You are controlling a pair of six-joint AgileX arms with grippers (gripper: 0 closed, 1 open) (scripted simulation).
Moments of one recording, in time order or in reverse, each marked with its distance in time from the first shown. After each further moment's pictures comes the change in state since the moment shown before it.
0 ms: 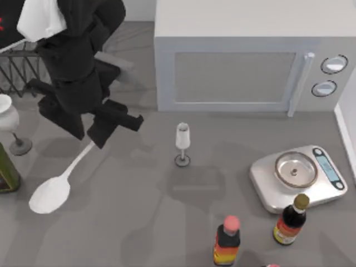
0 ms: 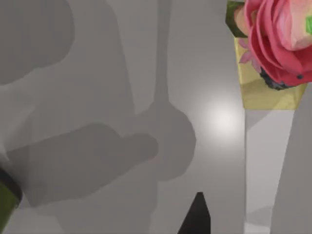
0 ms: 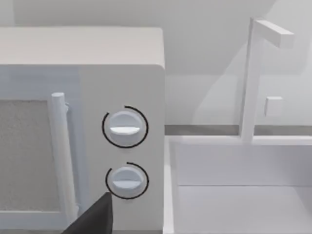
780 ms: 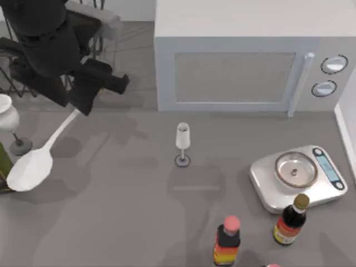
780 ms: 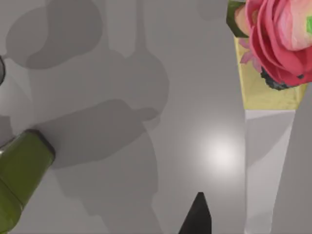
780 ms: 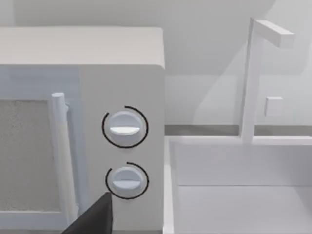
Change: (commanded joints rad) left arm 0.019 -0.096 0.197 -0.200 0.005 0.001; right arm 0.000 0.000 0.000 0.000 0.000 0.000
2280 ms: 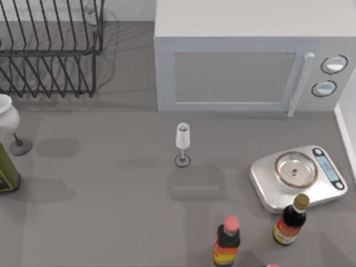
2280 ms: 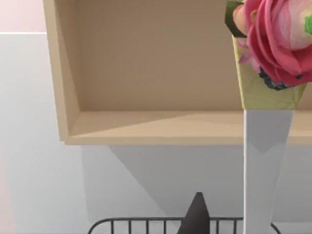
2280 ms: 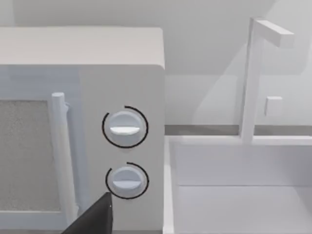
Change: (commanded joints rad) left arm 0.599 -0.855 -0.612 1.238 0.197 -0.025; right arm 0.000 0.000 0.000 0.000 0.000 0.000
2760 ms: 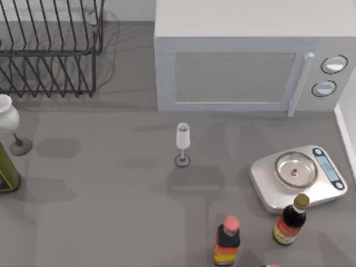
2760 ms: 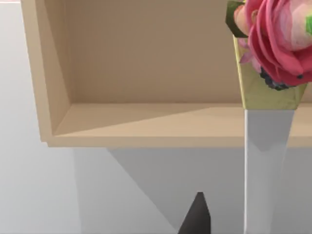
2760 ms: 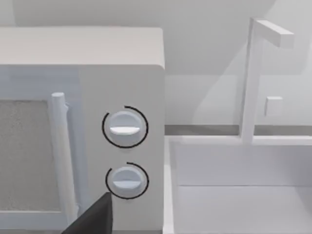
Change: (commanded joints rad) left arm -0.037 0.342 -0.041 0.370 -0.030 0.001; right arm 0.000 0.000 0.000 0.000 0.000 0.000
